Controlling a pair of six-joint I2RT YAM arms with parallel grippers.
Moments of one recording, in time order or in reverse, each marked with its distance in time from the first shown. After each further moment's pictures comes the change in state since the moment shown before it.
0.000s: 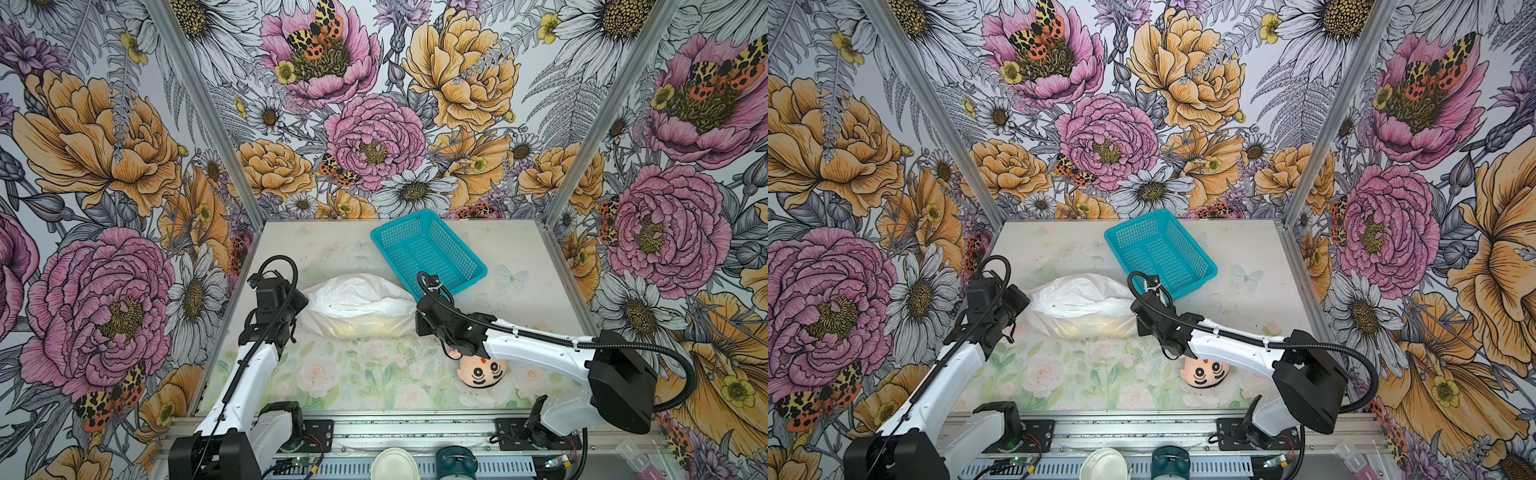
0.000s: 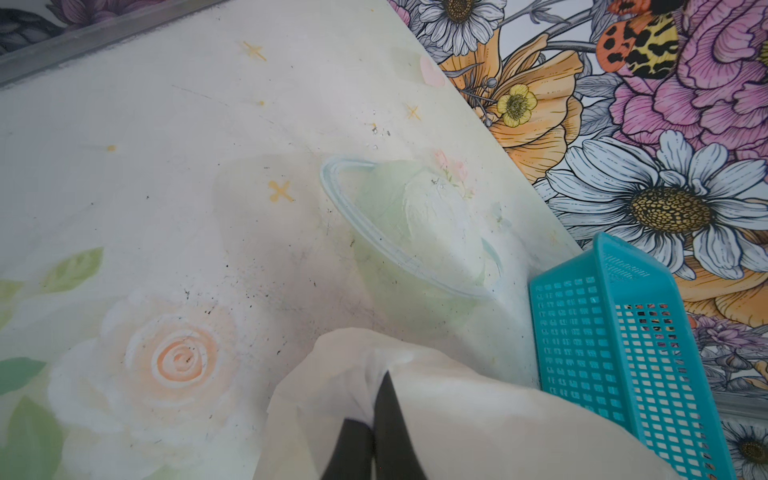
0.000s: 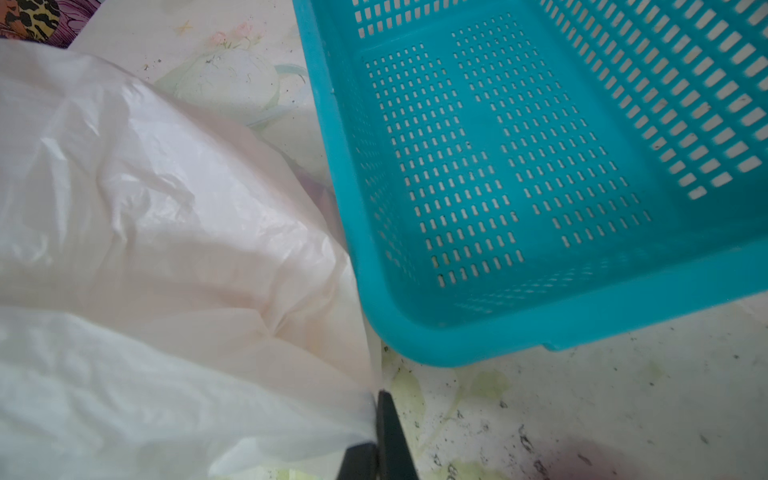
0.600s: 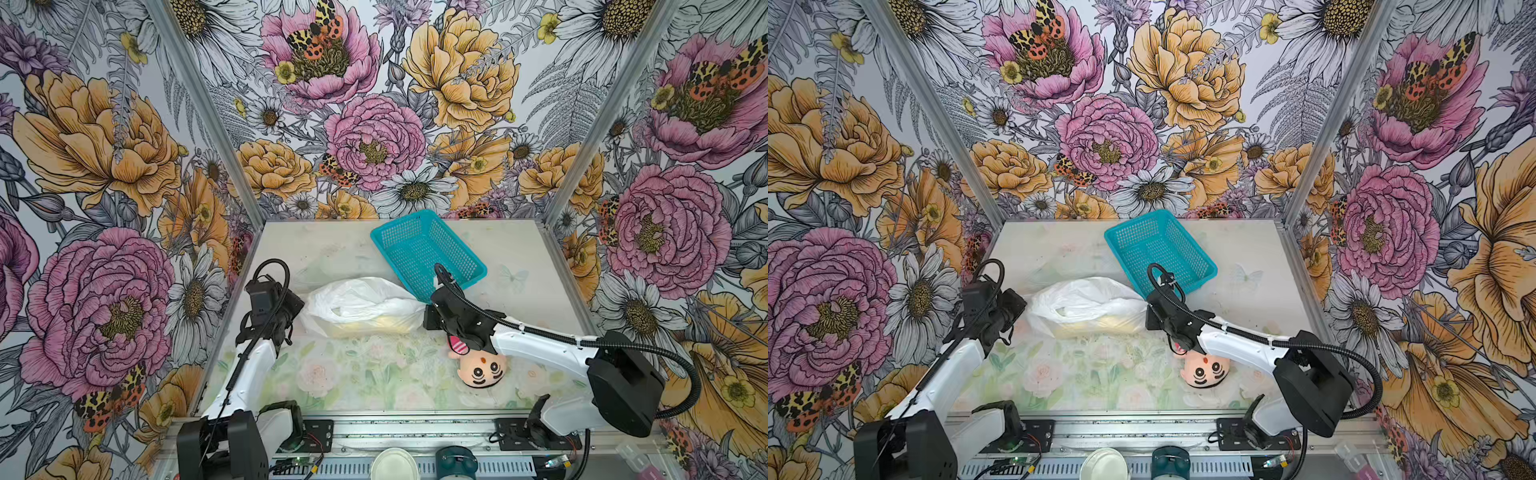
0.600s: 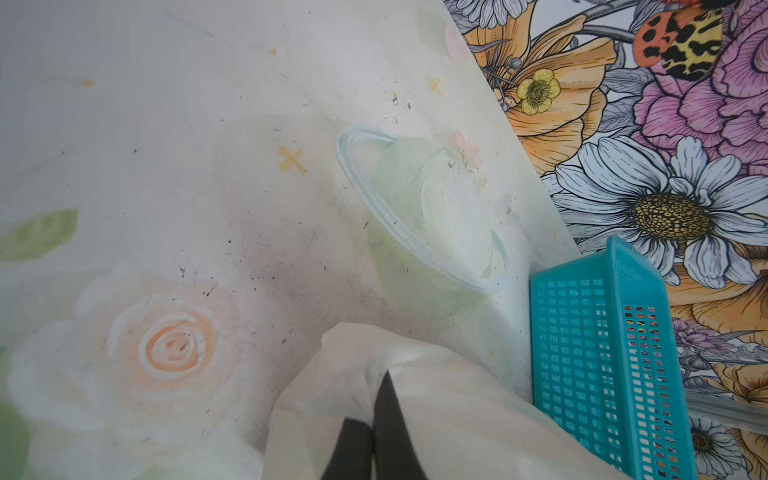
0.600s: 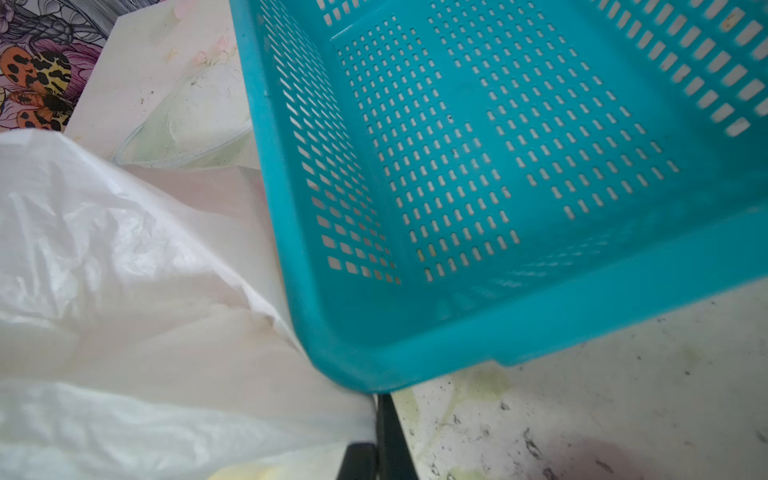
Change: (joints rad) left arm 0.093 0.061 -0.034 0.048 0.141 -0.033; right arm -0.119 -0.020 -0.072 0.076 -0.150 0.074
